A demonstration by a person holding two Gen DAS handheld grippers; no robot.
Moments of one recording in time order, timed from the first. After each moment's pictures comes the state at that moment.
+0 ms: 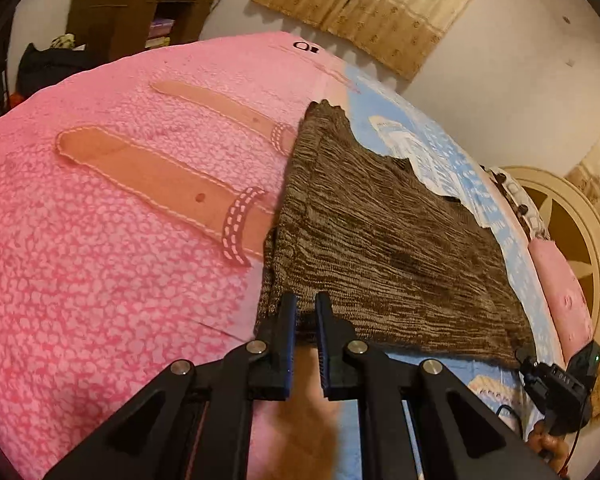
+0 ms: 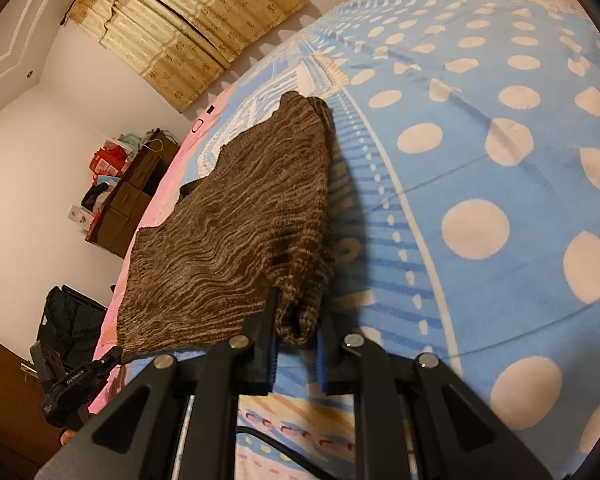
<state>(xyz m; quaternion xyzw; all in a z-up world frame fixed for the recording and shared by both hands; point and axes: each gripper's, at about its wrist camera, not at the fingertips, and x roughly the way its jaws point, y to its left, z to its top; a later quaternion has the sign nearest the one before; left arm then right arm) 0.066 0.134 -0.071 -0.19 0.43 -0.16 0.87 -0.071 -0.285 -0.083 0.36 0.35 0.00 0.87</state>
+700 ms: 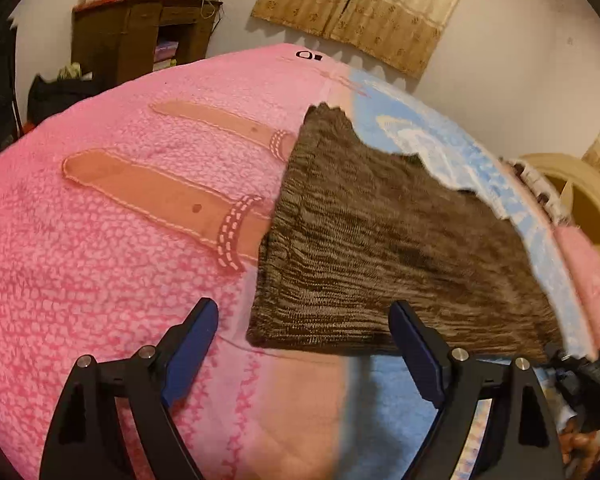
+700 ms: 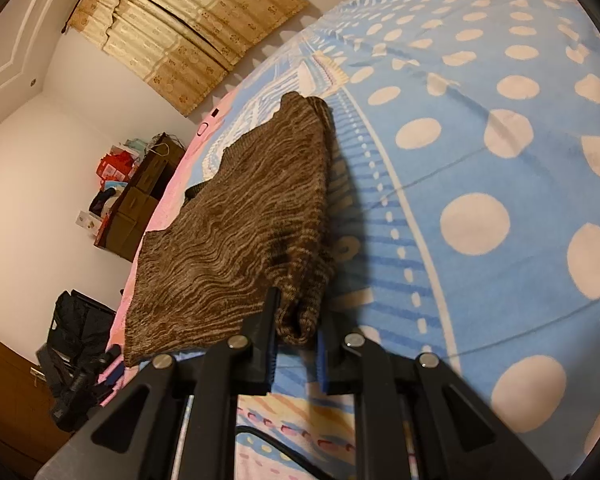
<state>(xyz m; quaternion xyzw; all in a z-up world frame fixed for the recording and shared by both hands) 0.066 0.112 -0.073 -0.12 0.41 -0.12 0.90 -0.074 -0.290 -0.086 0.38 0.34 0.01 0.86</state>
